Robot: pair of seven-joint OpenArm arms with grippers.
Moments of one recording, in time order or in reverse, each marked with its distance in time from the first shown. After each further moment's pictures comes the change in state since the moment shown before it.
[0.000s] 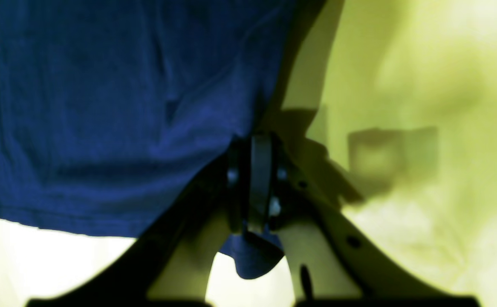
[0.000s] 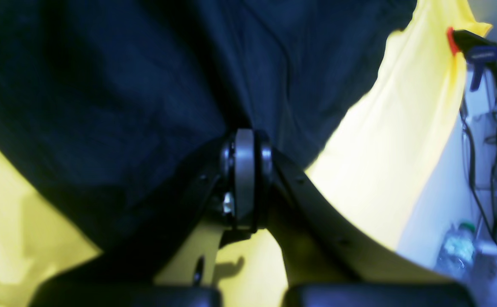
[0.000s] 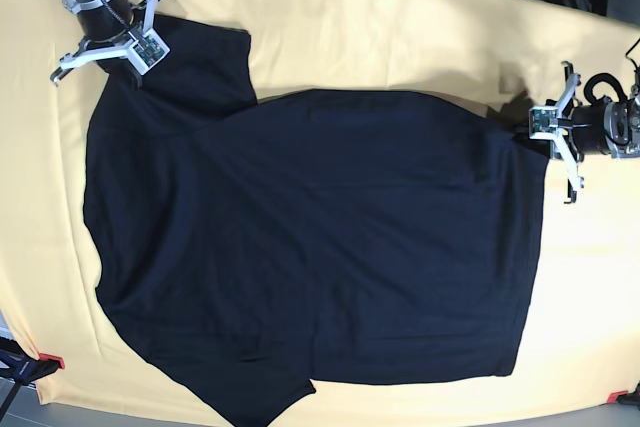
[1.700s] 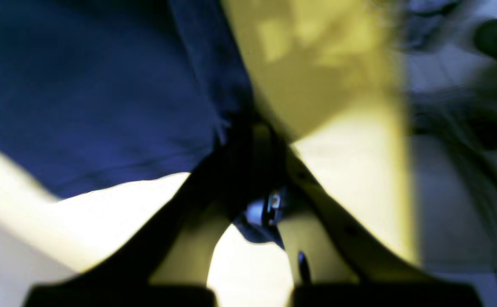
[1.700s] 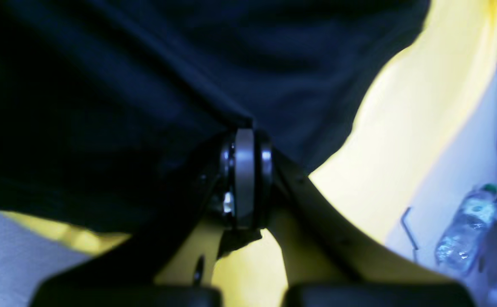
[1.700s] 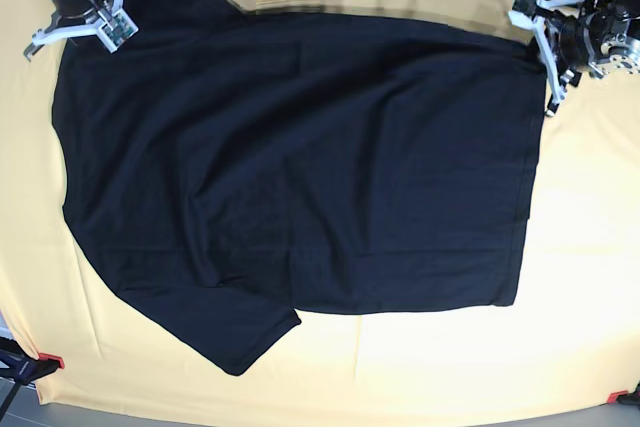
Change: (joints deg) left arm 24.1 -14.1 -0.2 31.2 5.9 12.5 36.0; right arm -8.2 1.9 10.1 4.4 9.0 5.1 -4.4
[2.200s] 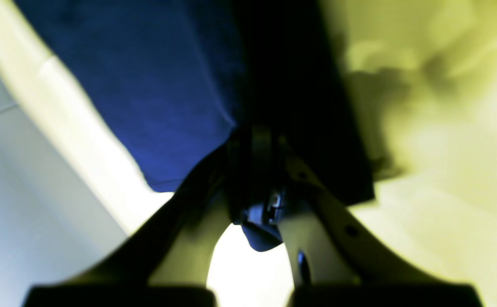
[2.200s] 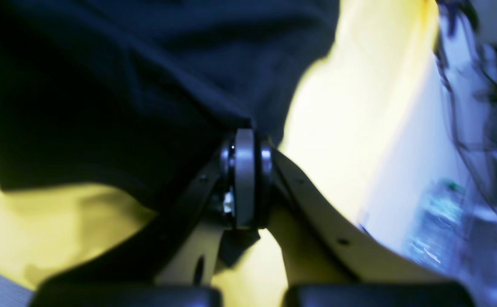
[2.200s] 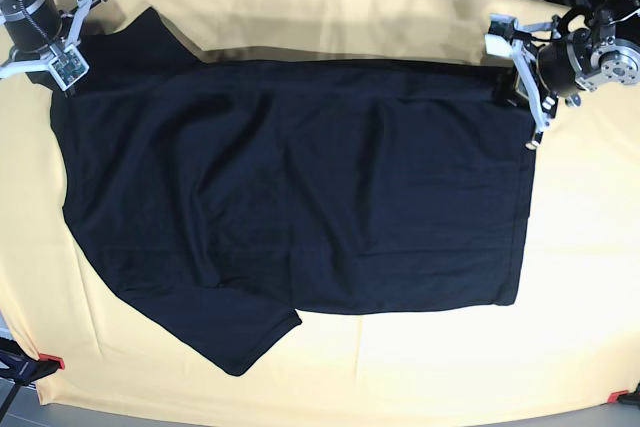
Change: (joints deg) left arm -7.5 7.1 -0.1 -0.5 5.5 4.9 -7.3; right arm 2.4 3.0 13.2 0.0 13.9 5.4 4.4
